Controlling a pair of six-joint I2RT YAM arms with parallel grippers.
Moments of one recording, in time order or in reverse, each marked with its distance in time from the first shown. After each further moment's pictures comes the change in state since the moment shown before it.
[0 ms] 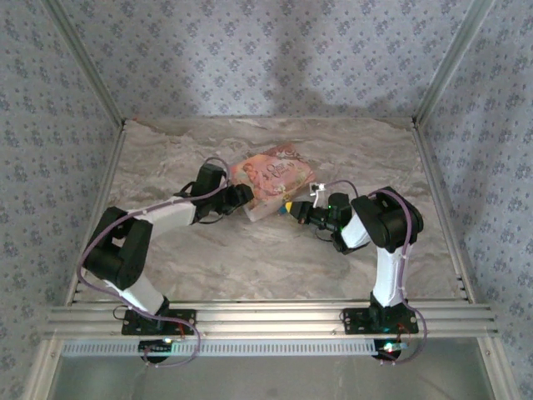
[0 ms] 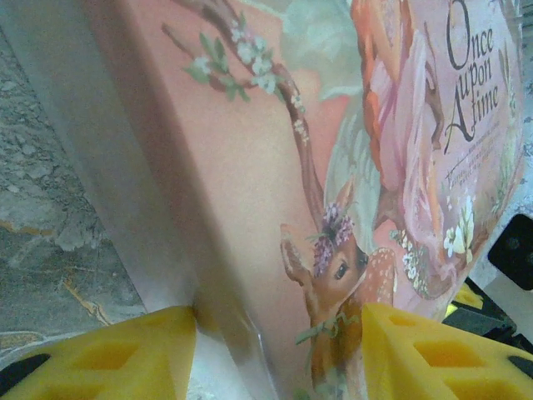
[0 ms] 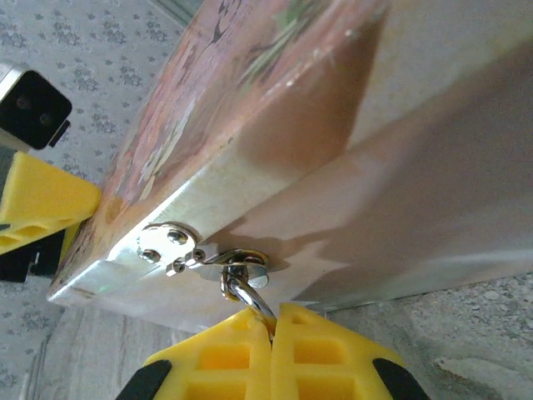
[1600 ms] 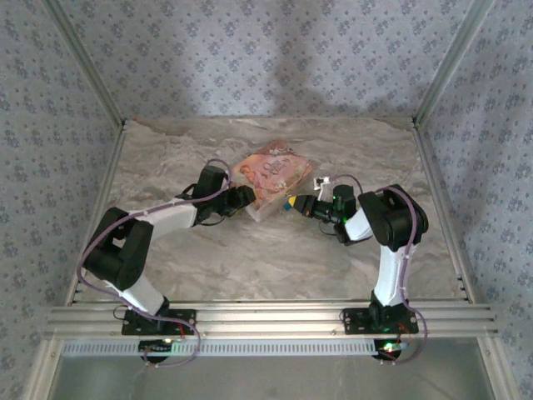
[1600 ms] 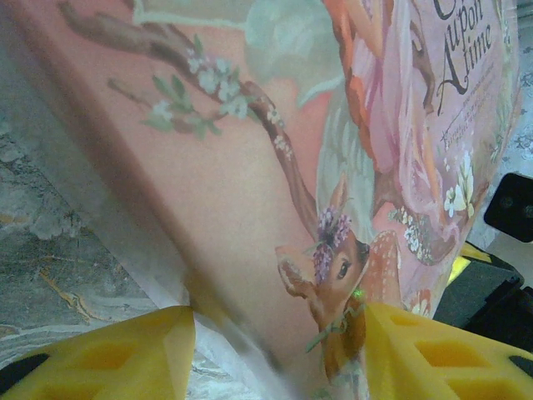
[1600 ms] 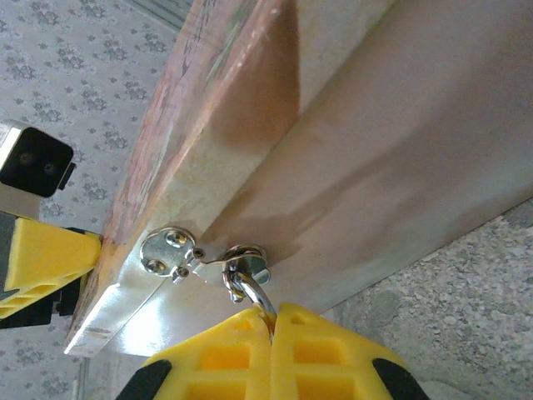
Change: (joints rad) left arm -0.013 -0.002 -0.016 0.026 0.001 -0.009; right arm -0.075 -0.008 0.072 -0.121 -0.113 0.077
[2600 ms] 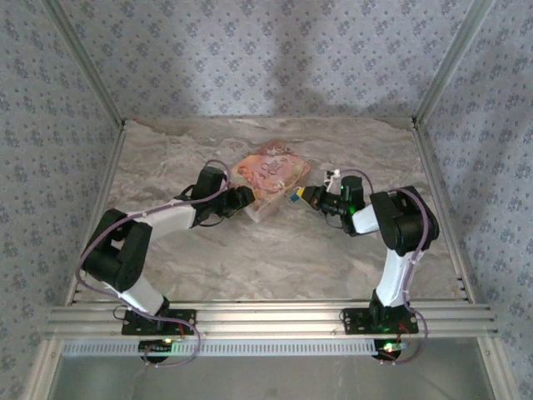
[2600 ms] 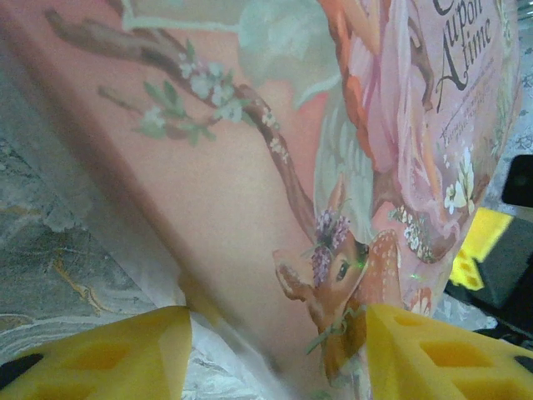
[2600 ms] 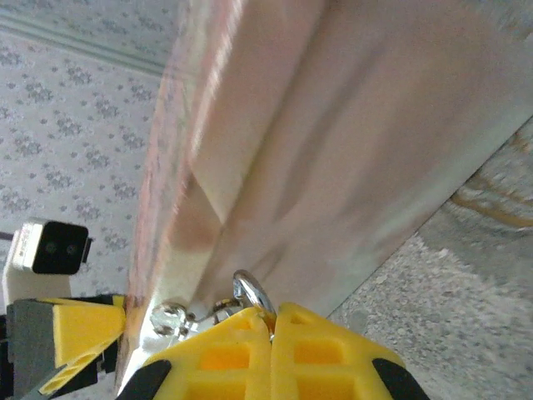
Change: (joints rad) left arm 0.002 -0.015 -0.015 -0.002 0.000 0.002; right arm -0.087 -0.096 0.047 -0.203 -0.021 0.136
